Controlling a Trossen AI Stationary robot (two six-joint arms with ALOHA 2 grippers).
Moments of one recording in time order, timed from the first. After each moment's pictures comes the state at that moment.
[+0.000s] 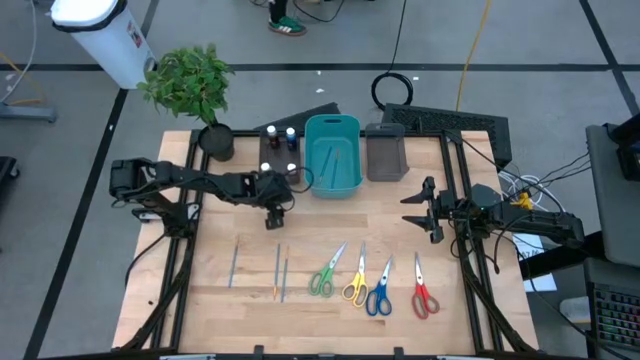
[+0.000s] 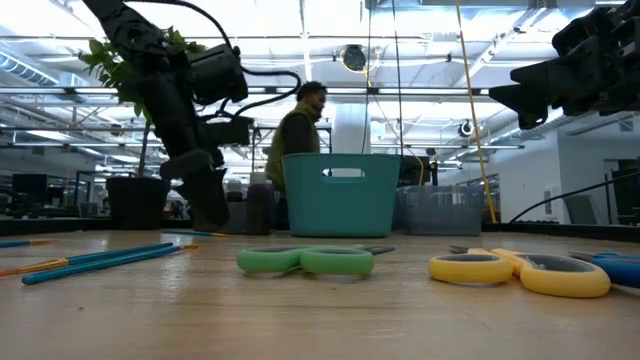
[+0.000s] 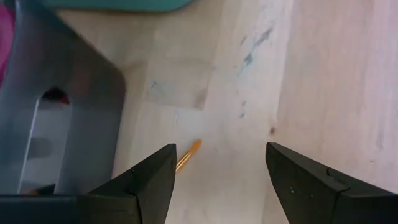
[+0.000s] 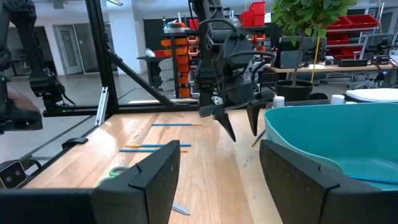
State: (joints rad) left arm 0.22 1.53 0.71 -0.23 -0.10 0.10; right arm -0.15 0.03 0.02 0.07 -0.19 0.06
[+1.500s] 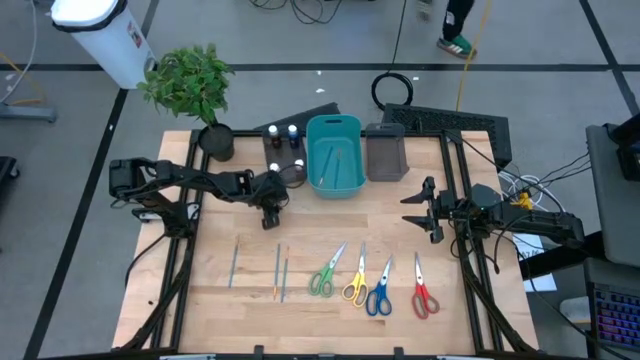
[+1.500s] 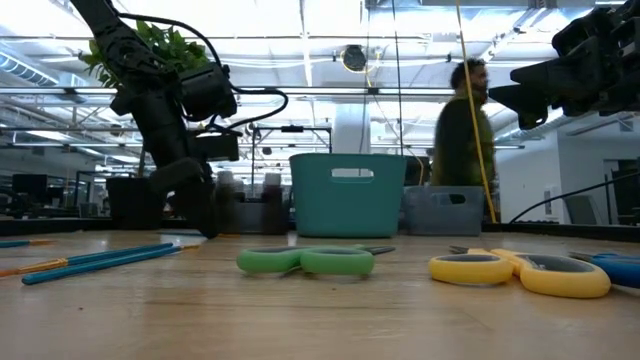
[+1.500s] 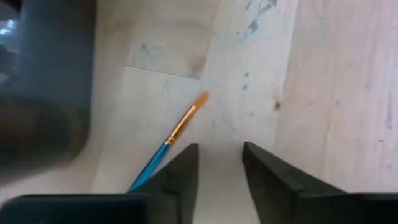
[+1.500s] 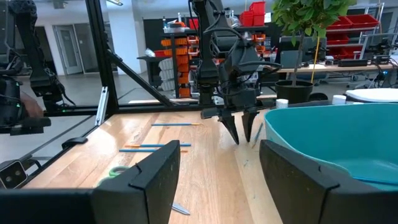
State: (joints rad) left arm 0.28 1.53 0.63 -0.21 0.04 0.06; right arm -0.15 0.03 0.02 0.07 -0.19 0.06
